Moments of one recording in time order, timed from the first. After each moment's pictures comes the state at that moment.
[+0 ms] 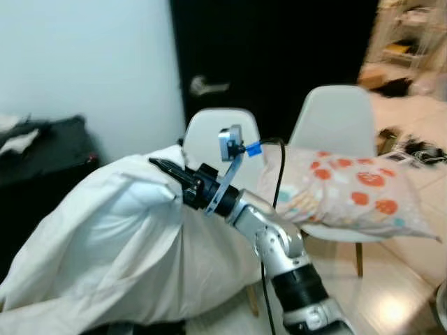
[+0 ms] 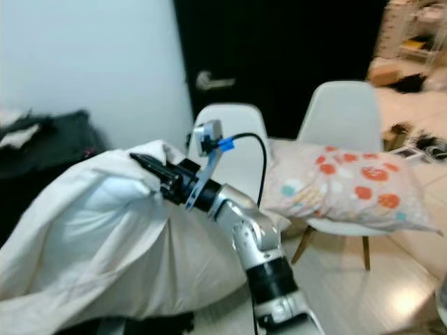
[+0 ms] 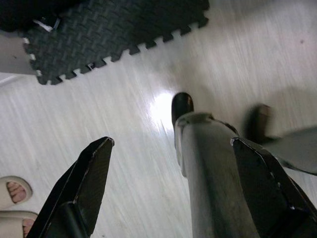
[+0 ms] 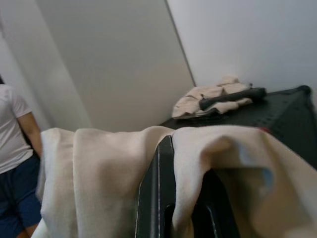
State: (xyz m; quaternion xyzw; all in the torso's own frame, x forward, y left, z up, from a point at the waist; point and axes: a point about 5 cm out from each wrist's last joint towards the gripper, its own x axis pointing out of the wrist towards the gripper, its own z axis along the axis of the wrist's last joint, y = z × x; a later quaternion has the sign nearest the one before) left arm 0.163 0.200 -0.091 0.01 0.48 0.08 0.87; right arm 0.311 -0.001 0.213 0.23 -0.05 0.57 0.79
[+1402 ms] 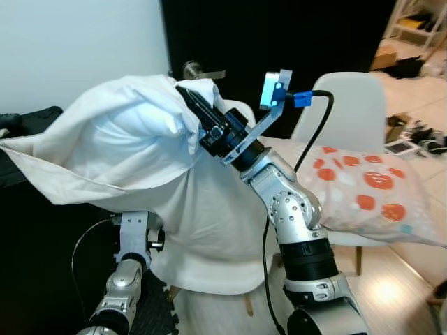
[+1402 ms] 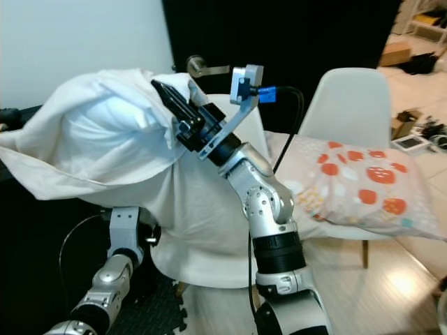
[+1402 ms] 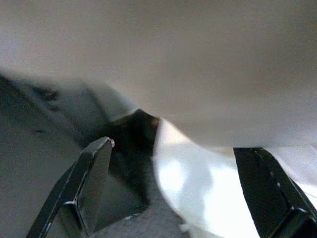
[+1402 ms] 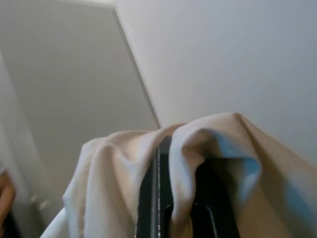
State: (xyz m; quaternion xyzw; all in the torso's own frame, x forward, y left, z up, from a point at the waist) left arm 0.312 0.190 0.038 0.04 0.09 0.07 0.99; right arm 0.315 -0.011 0.291 0.24 -0.17 0.54 0.78
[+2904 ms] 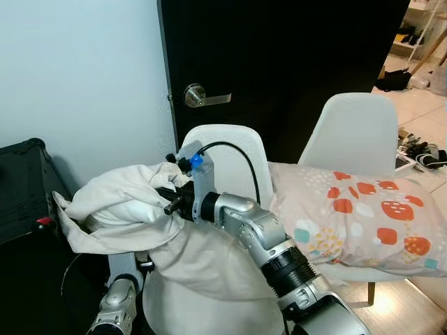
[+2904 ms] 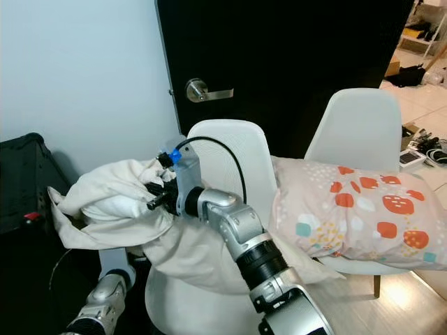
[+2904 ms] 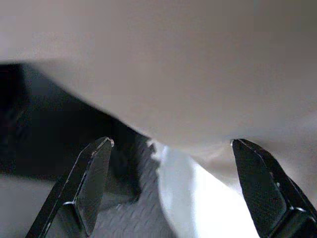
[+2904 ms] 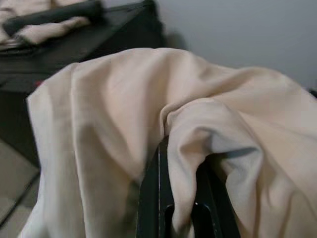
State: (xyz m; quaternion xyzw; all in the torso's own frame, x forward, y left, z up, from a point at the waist) left arm 0.277 0.201 -0.008 -0.01 0.21 0.14 0.97; right arm 0.341 0.005 0.164 0.04 0.12 0.44 0.89
